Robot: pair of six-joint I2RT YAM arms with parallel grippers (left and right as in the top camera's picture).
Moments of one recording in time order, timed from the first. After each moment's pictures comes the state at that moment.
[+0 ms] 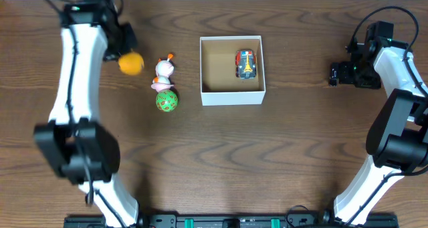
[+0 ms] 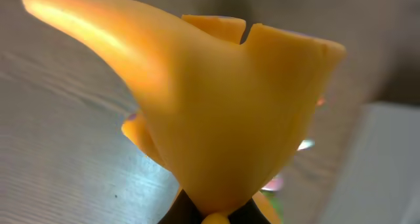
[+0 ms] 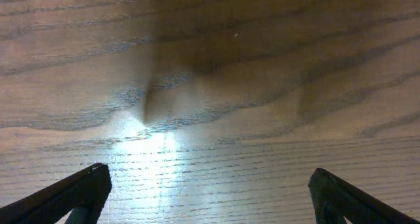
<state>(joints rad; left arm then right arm) 0.05 1.95 1.95 -1.18 0.01 -0.30 -0.25 2.09 1.57 -0.87 -0.03 -0.14</state>
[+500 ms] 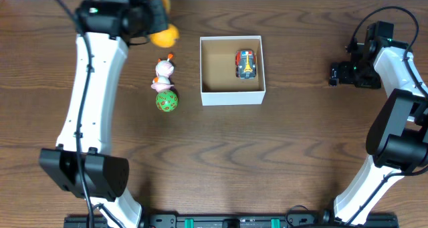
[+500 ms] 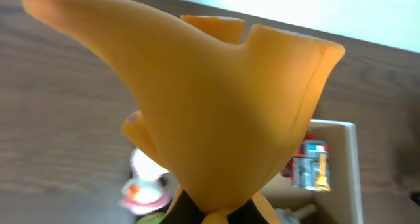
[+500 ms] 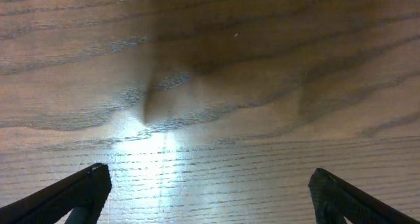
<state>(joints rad) -0.15 1.85 2.00 -1.01 0.13 -0.30 -0.25 2.09 1.57 -0.87 -0.03 -0.13</state>
